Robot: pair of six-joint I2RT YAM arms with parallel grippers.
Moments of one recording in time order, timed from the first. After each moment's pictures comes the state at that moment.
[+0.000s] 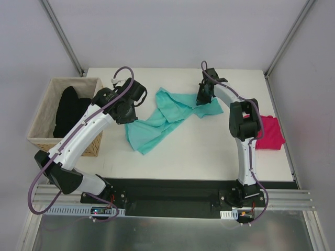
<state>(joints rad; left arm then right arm) -0.63 1.41 1.60 -1.36 -0.43 -0.73 0.28 2.32 1.91 -0.64 -0.07 0.46</state>
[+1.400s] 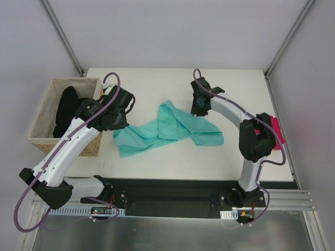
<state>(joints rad) -0.61 1.22 1.48 -1.34 -0.42 -0.67 0.49 1.89 1.49 -0.72 0.15 0.60</state>
